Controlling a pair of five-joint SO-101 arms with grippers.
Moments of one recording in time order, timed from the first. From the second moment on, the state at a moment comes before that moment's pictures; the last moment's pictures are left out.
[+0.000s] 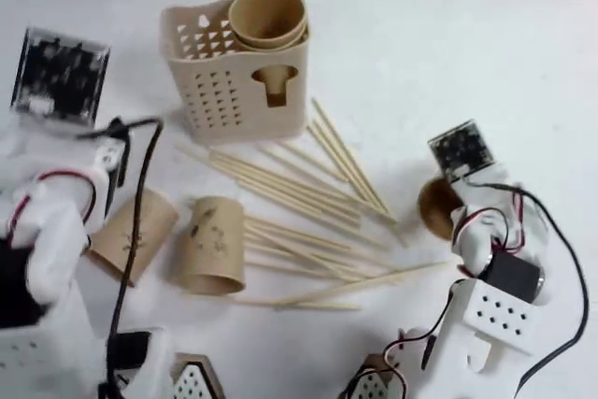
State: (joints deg) left arm -12.8 -50.7 9.0 85.9 -19.7; right arm 22.6 -59.6 56.4 53.5 51.3
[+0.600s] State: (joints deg) left arm -24.0 -74.5 58.1 61.0 -19.7; right arm 12.0 -59.3 26.6 69.8 34.7
